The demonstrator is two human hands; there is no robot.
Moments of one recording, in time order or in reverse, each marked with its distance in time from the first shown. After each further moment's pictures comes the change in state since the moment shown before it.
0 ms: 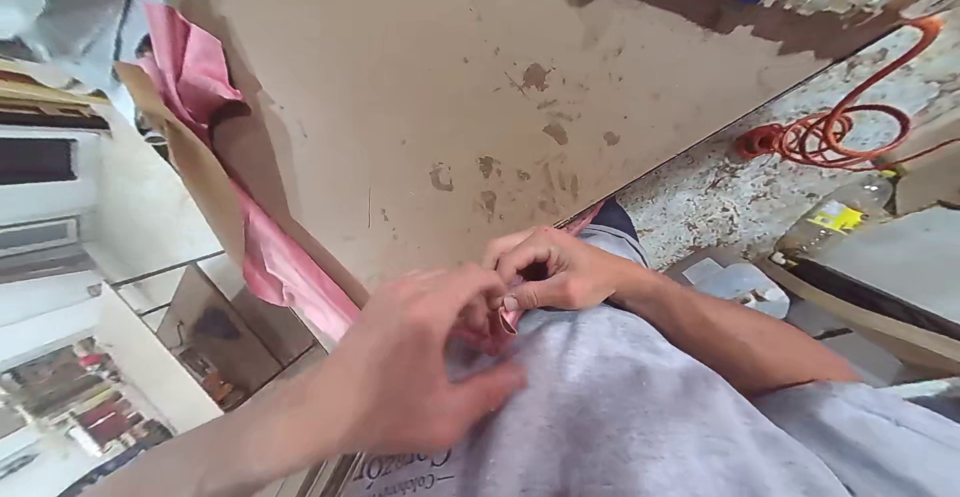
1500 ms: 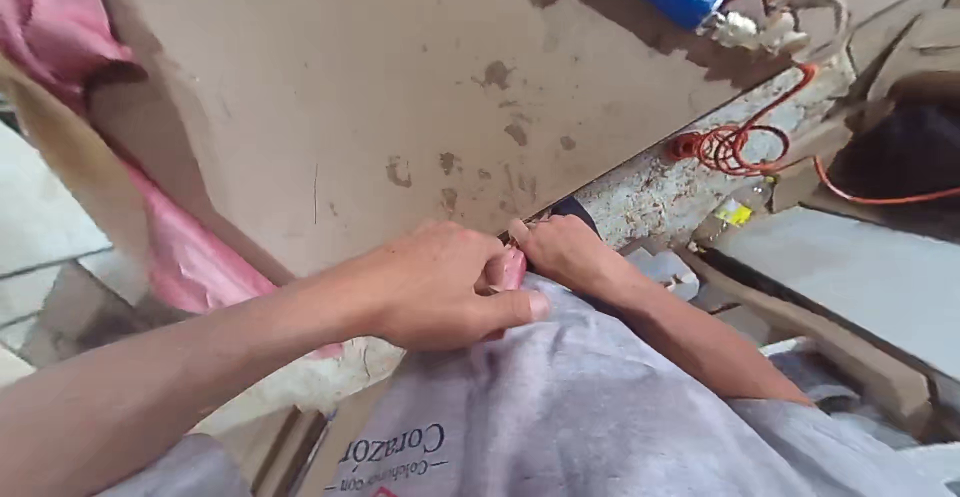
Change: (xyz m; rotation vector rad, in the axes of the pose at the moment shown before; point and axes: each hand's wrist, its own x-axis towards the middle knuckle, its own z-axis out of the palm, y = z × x) left_hand 0.092 -0.002 -0.014 -0.072 -0.625 -0.242; right_hand -0.039 -0.007 -0.020 -1.263 -0.117 0.890
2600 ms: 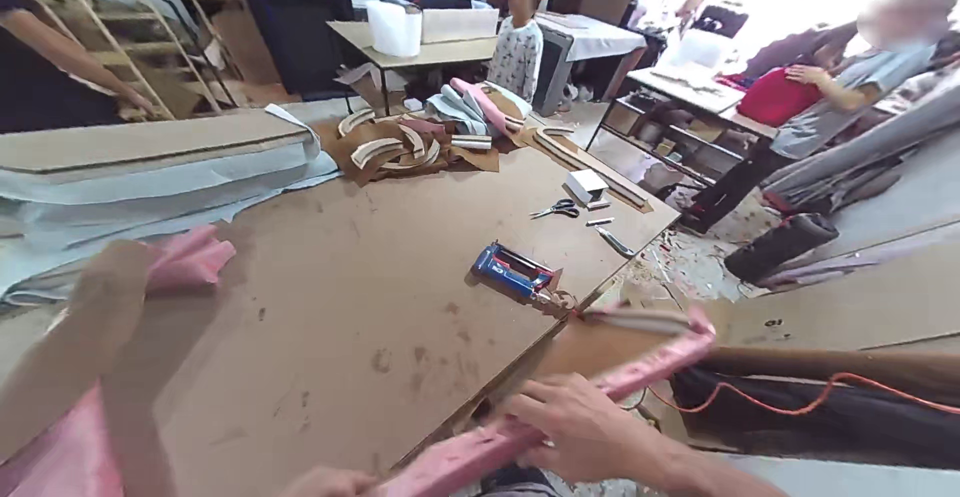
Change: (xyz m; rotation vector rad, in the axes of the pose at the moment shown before) left_hand -0.099 -0.118 0.190 -0.210 1.162 0.583; right_hand -0.158 -0.084 -0.063 -0.422 0.511 -0.234
